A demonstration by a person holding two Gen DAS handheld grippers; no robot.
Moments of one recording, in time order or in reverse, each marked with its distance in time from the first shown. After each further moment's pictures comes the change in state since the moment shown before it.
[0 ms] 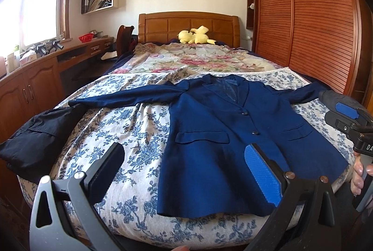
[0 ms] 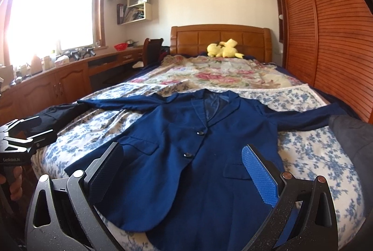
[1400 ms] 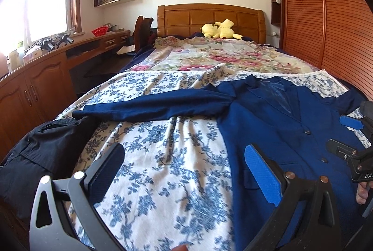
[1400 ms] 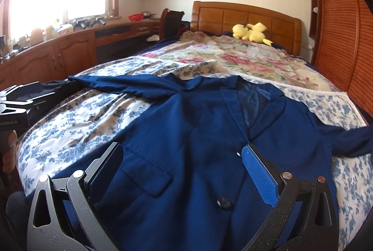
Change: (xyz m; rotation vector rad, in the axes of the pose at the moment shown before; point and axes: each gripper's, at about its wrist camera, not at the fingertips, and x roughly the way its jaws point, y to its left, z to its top) left arm 0.137 0.099 0.045 -0.017 0.032 0.106; right arm 0.187 0.051 0.026 -0.123 0.141 0.077
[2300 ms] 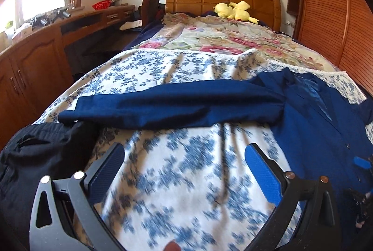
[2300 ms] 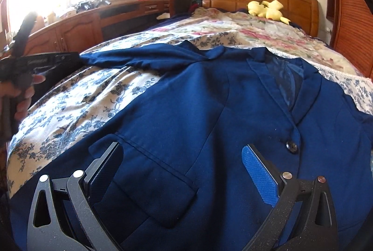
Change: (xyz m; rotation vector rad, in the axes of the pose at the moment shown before) left arm 0.132 0.096 0.032 -0.061 0.145 -0.013; right arm 0.085 0.011 -0.024 0.015 0.124 0.084
